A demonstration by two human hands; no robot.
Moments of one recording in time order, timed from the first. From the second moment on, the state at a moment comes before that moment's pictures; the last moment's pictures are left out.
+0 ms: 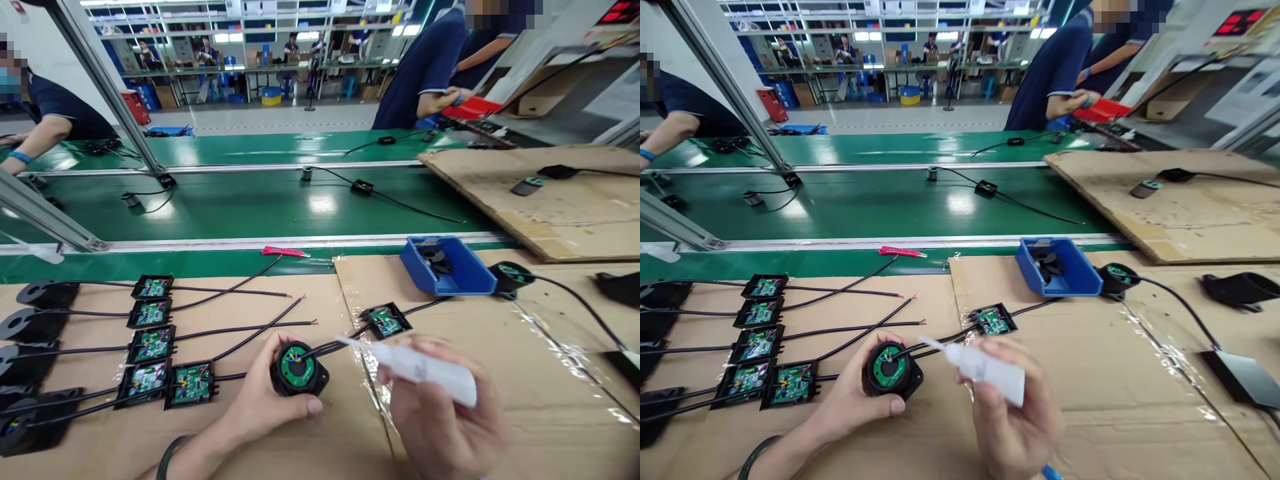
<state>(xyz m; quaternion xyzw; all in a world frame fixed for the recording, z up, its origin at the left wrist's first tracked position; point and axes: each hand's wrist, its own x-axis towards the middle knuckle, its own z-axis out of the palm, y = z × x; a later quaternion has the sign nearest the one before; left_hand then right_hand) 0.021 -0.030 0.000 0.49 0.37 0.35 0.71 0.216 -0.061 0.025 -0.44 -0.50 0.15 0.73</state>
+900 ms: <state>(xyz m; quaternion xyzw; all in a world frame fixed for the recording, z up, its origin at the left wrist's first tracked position) 0.027 -0.044 -0.002 0.77 0.45 0.25 0.38 0.265 0.087 -0.003 -0.51 -0.77 0.18 0.34</state>
